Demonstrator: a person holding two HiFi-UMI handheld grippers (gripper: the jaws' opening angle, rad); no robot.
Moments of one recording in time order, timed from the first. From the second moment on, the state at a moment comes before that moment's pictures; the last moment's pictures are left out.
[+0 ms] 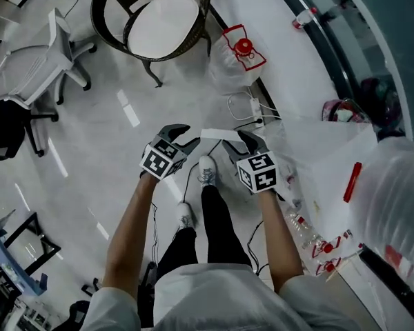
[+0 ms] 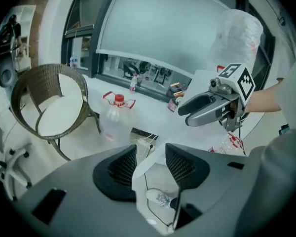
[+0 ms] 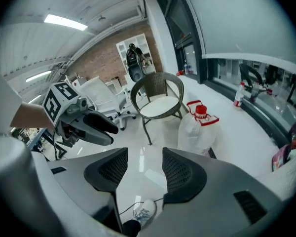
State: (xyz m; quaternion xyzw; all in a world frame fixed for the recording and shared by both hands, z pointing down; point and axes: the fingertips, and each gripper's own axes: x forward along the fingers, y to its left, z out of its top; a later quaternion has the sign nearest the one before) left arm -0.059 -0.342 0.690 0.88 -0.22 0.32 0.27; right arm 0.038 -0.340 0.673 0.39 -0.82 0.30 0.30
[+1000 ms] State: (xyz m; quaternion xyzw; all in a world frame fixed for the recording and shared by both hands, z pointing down) left arm -0.125 -0.330 0.869 0.80 -0.29 0.27 0.45; right arm -0.006 -0.340 0.956 0.23 -0.77 0.32 0.50
